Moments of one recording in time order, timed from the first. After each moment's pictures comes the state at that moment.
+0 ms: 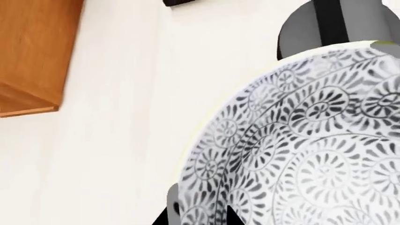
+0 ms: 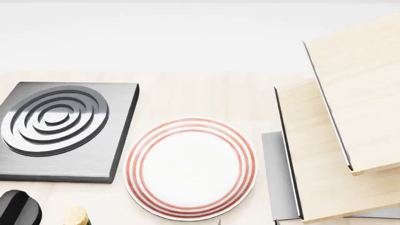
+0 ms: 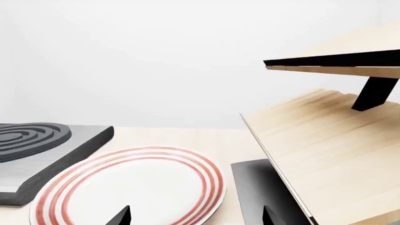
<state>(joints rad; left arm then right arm) -0.01 -1.14 -0.07 0.20 -1.03 -1.06 -0.19 -0.02 0.30 -0.44 -0.07 0.20 -0.19 0.42</state>
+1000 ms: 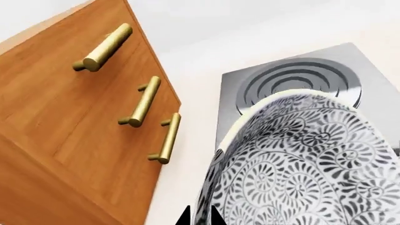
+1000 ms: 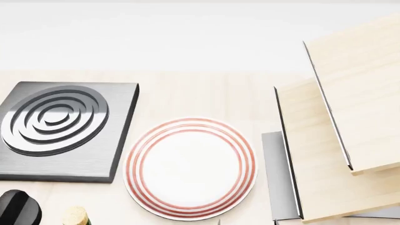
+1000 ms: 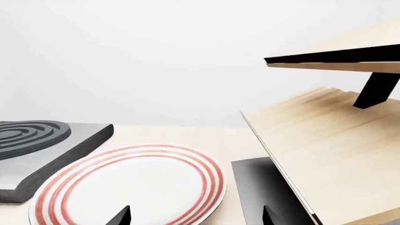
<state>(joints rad) 0.10 -1.16 -0.51 0.50 -1.09 -0.97 -0.32 -0.01 0.30 -0.45 -0.05 0.20 -0.19 0.43</state>
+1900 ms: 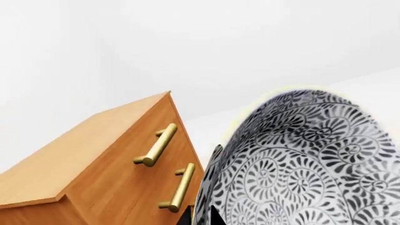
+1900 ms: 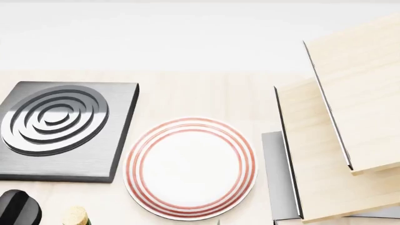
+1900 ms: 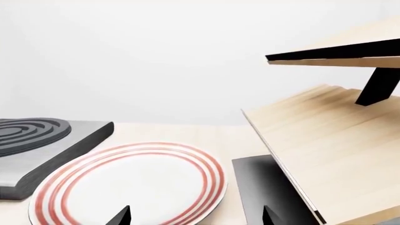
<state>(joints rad) 0.00 -1.20 -0.69 0.62 -1.16 -0.97 -0.39 0.00 0.30 -0.47 -0.04 0.21 -0.20 0.43</state>
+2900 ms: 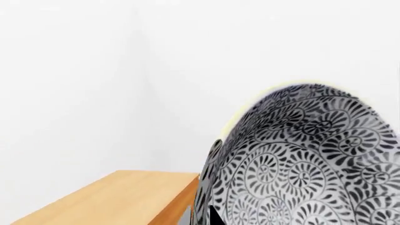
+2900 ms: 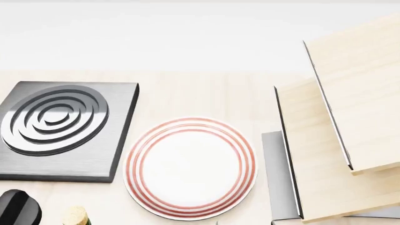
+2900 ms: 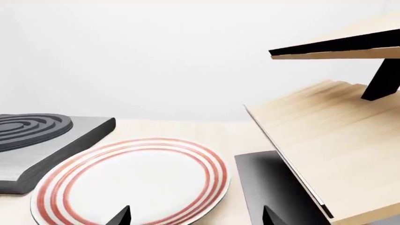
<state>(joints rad) -1.01 -1.22 0.17 0.28 -1.23 -0.77 -0.62 0.01 0.30 -0.48 -0.01 0.21 -0.21 0.44</state>
